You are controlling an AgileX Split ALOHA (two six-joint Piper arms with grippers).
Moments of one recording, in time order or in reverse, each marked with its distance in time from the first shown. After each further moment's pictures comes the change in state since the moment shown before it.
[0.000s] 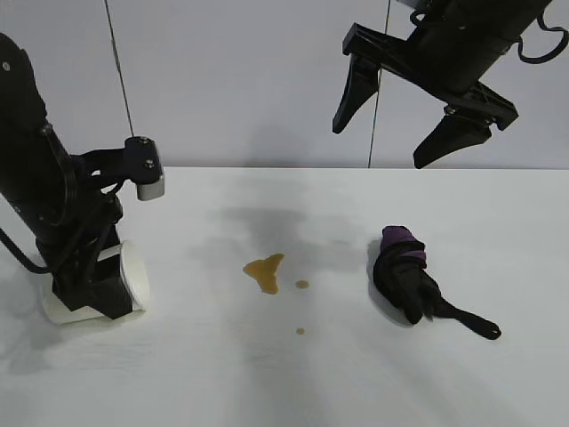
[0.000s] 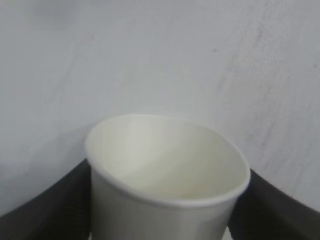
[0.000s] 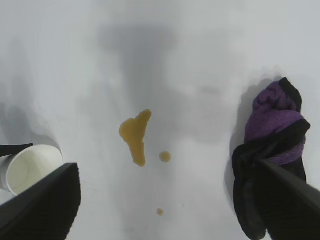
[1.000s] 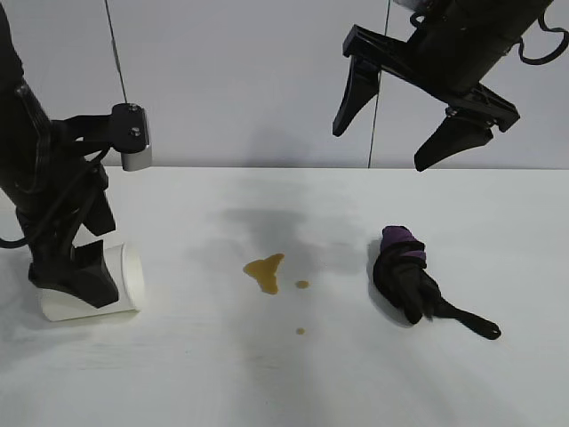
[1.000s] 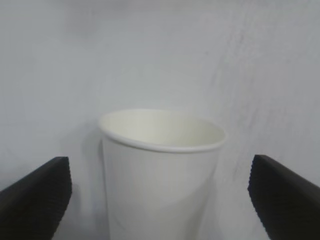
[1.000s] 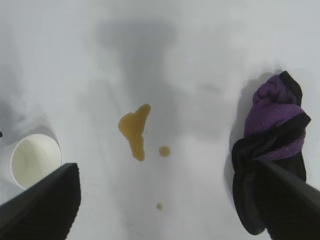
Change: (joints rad) left arm 0.000 -0.090 0.000 0.140 0.024 -0.127; right arm 0.000 0.000 0.000 0.000 0.012 0.000
